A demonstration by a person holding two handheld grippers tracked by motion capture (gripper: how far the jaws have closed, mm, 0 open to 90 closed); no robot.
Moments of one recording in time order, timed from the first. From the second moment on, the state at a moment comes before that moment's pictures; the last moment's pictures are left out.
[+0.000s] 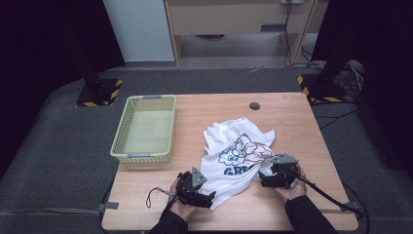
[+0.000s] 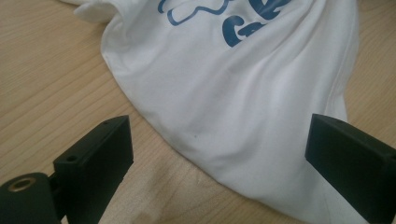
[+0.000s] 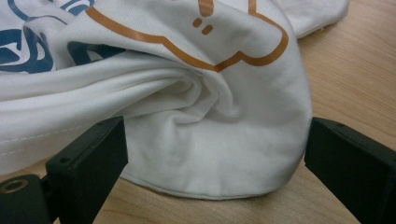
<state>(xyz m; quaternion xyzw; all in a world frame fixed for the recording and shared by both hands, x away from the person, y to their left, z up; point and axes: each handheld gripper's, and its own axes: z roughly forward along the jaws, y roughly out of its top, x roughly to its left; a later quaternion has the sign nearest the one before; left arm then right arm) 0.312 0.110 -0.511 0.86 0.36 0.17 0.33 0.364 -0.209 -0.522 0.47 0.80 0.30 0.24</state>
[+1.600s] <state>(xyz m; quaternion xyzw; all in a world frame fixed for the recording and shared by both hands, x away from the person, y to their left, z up) 0.308 0.108 -0.526 0.87 0.34 0.16 0.30 0.350 -0.236 -0.526 0.46 0.82 0.28 0.21</state>
